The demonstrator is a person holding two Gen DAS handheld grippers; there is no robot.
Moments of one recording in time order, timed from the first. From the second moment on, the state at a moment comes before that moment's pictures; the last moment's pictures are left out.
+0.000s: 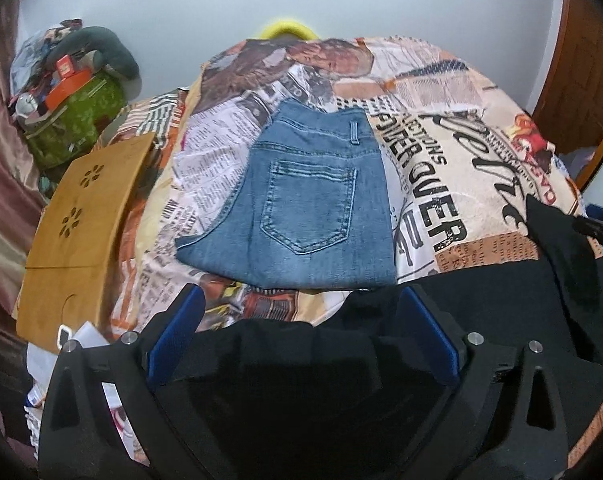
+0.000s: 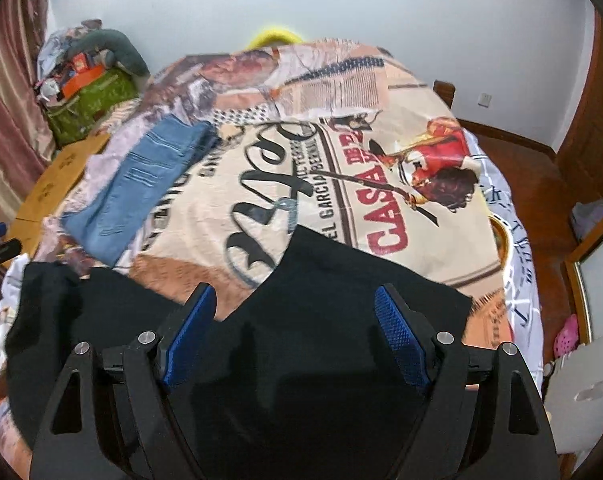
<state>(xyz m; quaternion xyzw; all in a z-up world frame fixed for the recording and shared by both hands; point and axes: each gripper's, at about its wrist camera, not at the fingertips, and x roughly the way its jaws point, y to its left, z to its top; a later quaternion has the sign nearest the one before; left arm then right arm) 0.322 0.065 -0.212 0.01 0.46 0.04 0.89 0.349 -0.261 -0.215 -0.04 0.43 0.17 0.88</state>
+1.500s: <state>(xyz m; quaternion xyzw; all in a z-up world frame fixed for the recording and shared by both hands) 0.283 -0.044 -0.207 0.10 0.48 -0.05 0.87 0.255 -0.375 -0.130 0.02 0.35 0.12 0.93</state>
